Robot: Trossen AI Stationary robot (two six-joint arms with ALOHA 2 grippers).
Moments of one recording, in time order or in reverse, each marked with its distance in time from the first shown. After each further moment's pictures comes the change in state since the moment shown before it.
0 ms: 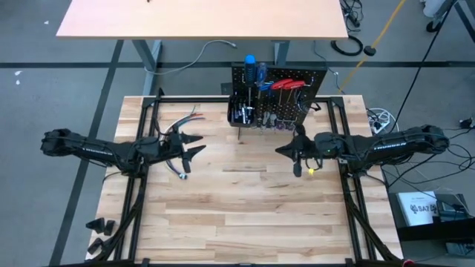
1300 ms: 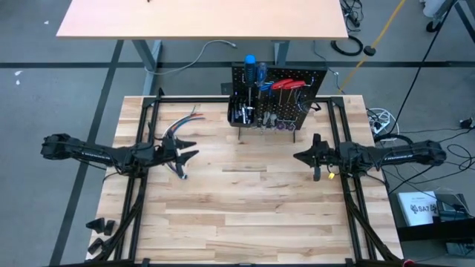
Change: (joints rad) left arm 0.000 -0.206 -0.248 0.037 0.013 -0.078; right arm 0.000 -0.621 -0.520 0.103 -0.020 0.109
